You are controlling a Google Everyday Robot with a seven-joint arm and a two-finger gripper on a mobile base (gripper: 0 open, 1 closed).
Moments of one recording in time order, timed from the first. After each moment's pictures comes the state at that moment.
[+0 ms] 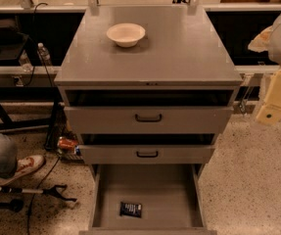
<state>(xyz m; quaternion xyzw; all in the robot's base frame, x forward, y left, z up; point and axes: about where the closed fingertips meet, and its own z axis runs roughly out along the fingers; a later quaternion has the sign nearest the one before) 0.438 -0.216 0.978 -0.60 0.78 -0.04 0.16</state>
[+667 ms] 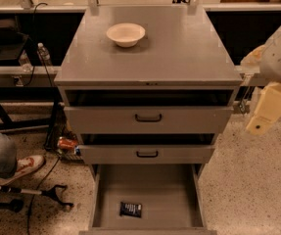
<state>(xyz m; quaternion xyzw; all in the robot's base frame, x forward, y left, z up) 0.442 -0.213 0.942 -0.59 0.79 0.01 0.17</state>
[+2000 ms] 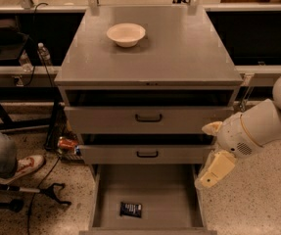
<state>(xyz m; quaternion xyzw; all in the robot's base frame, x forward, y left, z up) 0.427 -0.160 0.759 -0.54 0.79 0.20 0.21</state>
